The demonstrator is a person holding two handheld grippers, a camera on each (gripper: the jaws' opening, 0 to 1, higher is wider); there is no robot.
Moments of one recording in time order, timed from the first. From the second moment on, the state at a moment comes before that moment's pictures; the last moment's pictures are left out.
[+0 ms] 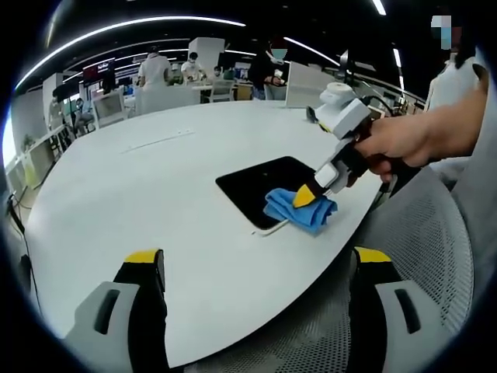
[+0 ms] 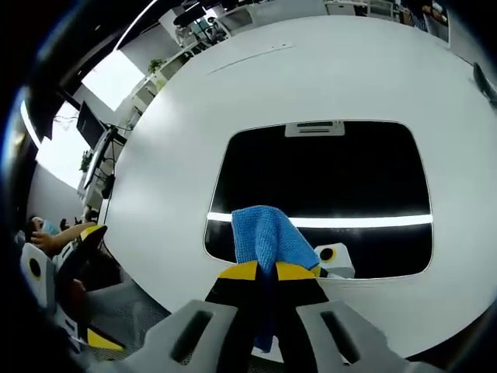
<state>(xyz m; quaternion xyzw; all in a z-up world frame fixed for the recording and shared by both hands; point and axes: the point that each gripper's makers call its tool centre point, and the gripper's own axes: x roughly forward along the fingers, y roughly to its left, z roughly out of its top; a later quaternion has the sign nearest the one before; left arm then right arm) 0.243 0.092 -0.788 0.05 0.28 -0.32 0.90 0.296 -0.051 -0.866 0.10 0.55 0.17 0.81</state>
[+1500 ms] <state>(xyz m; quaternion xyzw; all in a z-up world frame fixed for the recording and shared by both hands) 0.244 0.093 -0.788 0.05 0.28 -0.32 0.91 0.328 -0.065 -0.867 0.10 0.55 0.16 0.82</state>
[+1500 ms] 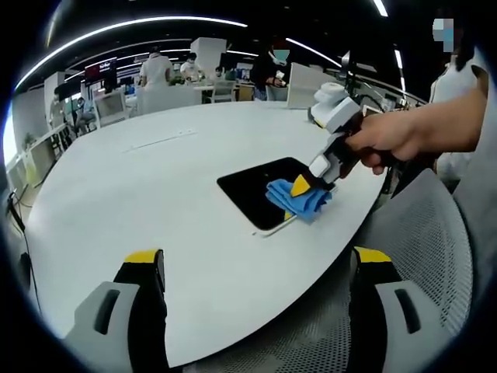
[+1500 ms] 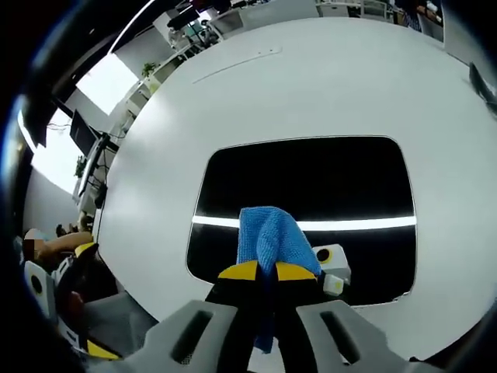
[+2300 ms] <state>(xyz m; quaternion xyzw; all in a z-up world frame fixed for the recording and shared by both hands) 0.246 0.096 -0.794 0.04 0.29 -0.30 0.91 0.372 -0.064 -0.867 0.09 0.54 0.16 0.82</state>
